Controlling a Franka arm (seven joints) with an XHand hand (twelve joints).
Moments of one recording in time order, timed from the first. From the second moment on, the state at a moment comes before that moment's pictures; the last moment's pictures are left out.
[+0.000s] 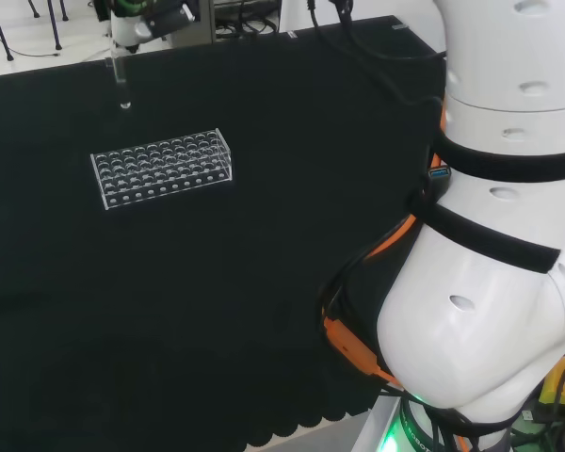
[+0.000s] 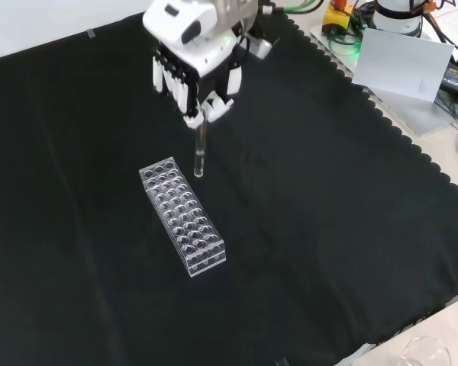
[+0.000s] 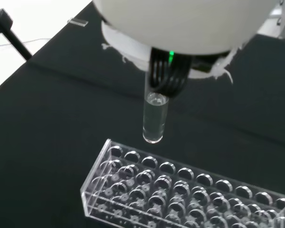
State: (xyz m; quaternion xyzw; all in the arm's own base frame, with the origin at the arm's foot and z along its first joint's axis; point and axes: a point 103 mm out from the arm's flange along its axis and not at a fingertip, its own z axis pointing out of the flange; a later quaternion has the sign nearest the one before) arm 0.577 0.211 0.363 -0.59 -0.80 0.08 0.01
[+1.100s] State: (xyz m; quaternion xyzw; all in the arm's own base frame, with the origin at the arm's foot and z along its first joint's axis) arm 0.612 0.240 0.282 -0.58 -0.81 0.11 0.03
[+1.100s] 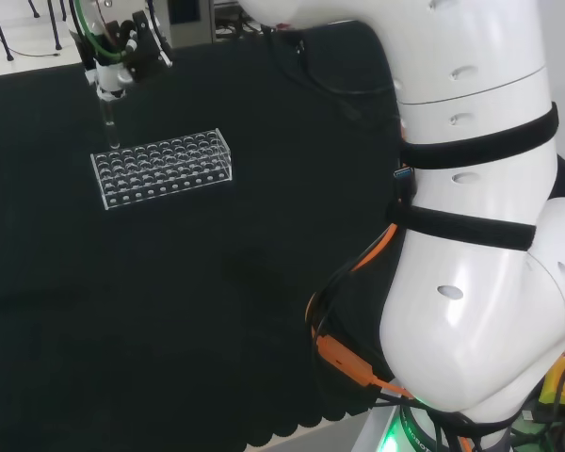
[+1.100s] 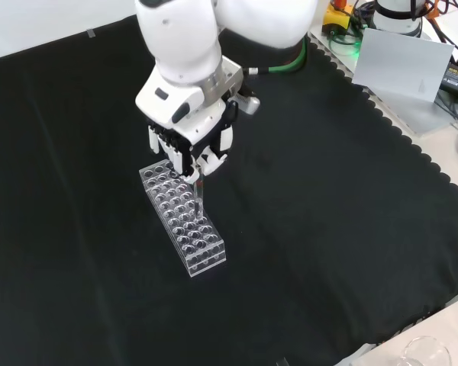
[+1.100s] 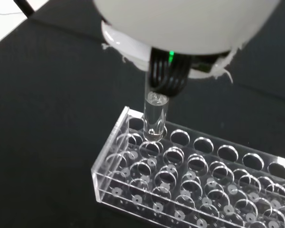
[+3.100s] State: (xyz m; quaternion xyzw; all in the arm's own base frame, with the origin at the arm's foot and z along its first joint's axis) arm 0.619 0.252 0.249 -0.59 -0.80 0.10 0.06
